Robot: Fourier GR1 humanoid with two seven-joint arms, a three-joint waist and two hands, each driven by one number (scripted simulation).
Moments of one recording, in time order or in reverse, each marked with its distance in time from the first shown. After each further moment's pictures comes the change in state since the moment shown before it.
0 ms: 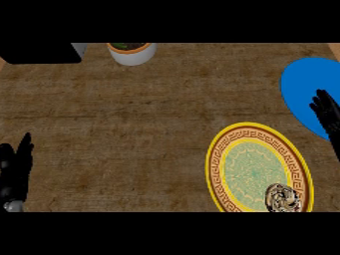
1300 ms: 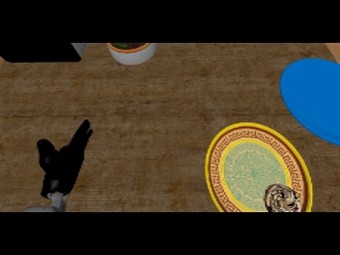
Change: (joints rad) left arm -0.037 -0.167 -0.140 -0.132 0.081 -0.193 0.000; right arm 0.183 -0.335 -0.248 -0.186 0.072 0.200 0.041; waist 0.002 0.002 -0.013
